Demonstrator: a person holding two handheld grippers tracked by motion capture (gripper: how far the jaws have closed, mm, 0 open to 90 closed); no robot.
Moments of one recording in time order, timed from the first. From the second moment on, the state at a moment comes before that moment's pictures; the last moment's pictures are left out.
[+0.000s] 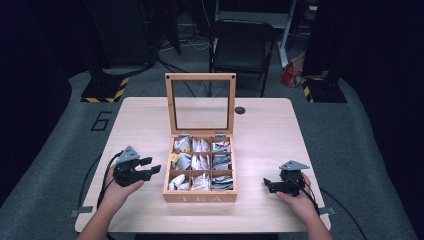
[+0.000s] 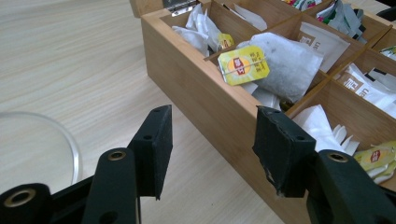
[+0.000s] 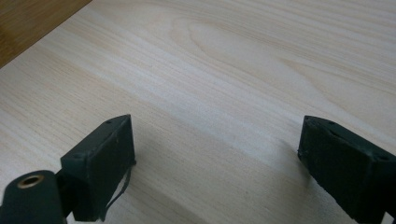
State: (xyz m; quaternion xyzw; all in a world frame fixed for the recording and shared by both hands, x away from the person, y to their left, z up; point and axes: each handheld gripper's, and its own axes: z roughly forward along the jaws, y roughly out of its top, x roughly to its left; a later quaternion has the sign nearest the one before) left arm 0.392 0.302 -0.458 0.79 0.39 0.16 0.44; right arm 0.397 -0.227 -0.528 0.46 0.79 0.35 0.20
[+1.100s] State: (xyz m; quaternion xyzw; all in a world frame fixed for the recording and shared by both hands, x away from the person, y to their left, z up) left arm 0.433 0.262 -0.442 0.81 0.37 0.16 0.43; right arm 0.396 -0.227 -0.528 0.46 0.79 0.35 0.20
